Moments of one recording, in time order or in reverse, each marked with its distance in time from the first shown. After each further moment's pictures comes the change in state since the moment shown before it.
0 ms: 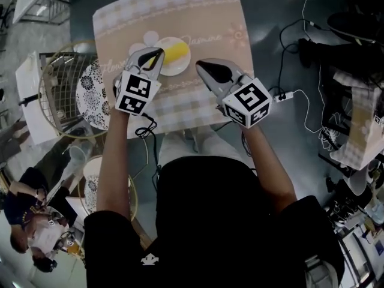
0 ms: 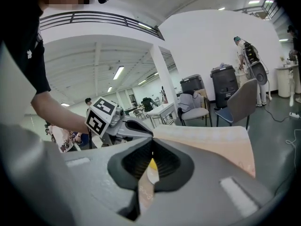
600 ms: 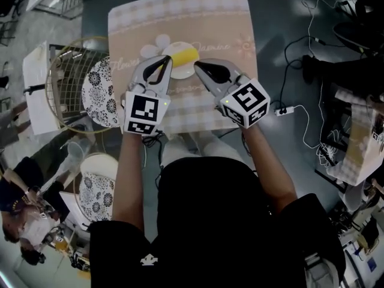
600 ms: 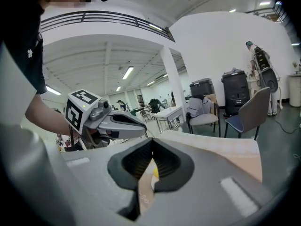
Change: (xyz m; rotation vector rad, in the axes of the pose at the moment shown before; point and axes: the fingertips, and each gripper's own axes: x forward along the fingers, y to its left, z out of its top) left arm -0.073 -0.012 0.055 -0.059 -0.172 0.183; right arm 0.011 0.028 0.032 -0.088 -0.020 0.075
